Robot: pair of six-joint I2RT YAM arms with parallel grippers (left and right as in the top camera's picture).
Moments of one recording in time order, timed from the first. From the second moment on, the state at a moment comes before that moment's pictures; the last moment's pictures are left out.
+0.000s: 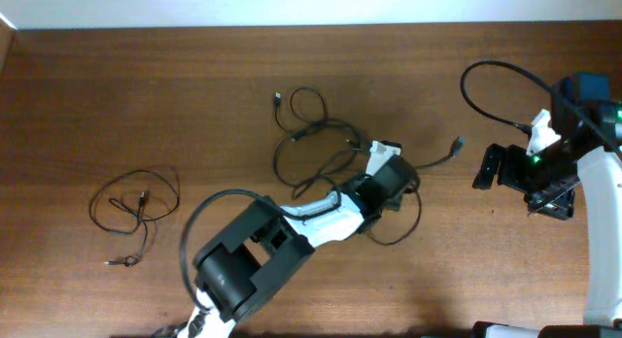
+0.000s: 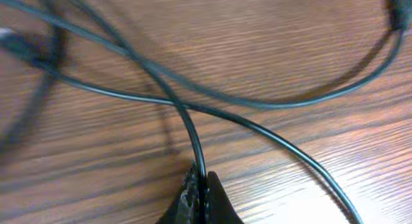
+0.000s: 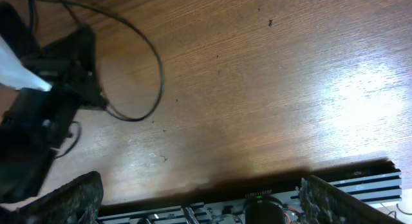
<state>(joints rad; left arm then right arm) -0.88 2.07 1.20 -0.03 -0.26 -0.52 -0.17 1.50 1.54 -1.59 -0.15 0.21</state>
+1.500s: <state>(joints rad) 0.24 2.09 1.49 0.25 -0.29 -0.30 -0.17 1.50 1.54 -1.59 -0.15 0.22</state>
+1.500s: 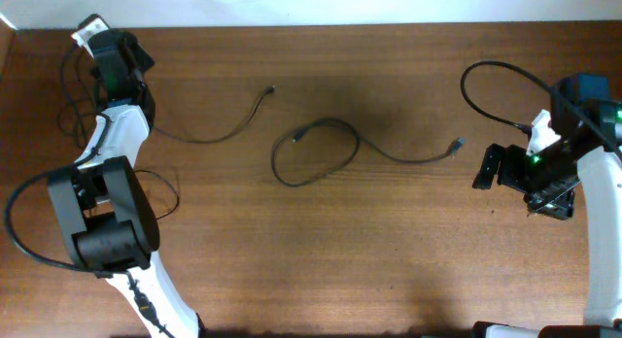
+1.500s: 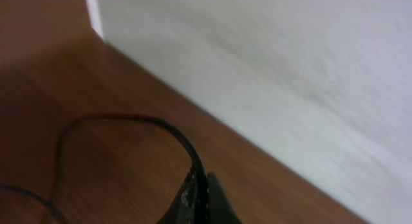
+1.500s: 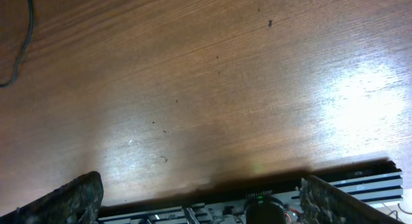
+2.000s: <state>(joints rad) 0.30 2.09 1.93 0.13 -0.72 -0.02 -0.17 1.50 1.54 -1.59 -0.15 0.23</state>
